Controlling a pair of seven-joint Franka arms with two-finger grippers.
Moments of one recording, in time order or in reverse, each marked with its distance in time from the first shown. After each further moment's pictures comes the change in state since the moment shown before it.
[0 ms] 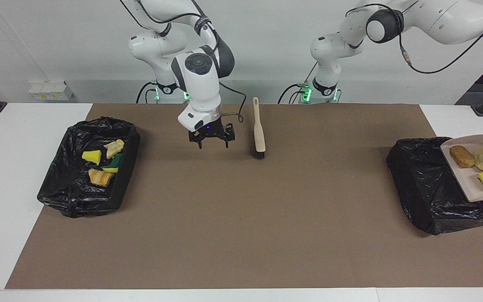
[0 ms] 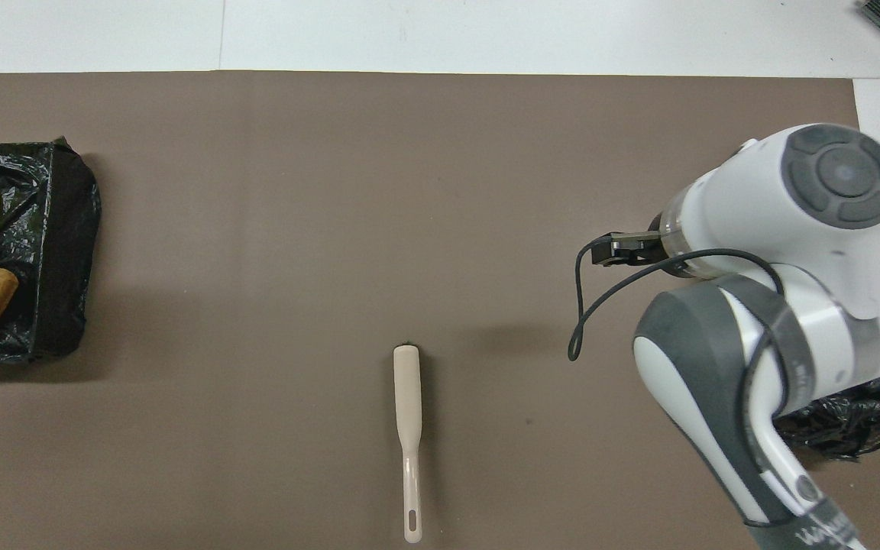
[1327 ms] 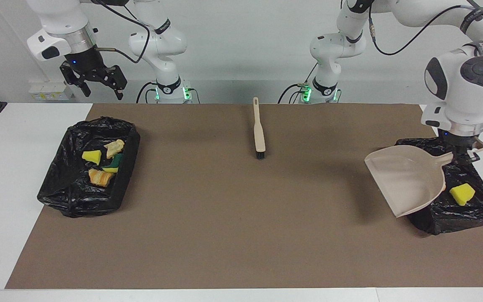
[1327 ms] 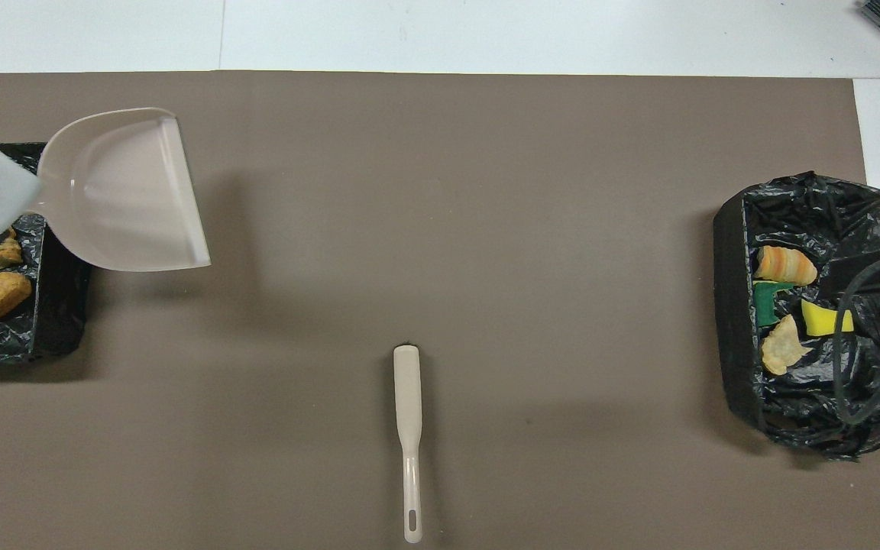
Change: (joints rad) left arm -0.018 -0.261 -0.558 -0.336 -0.119 -0.198 -0.773; right arm -0.079 -0.143 -0.190 0.173 0.066 -0.382 -0.213
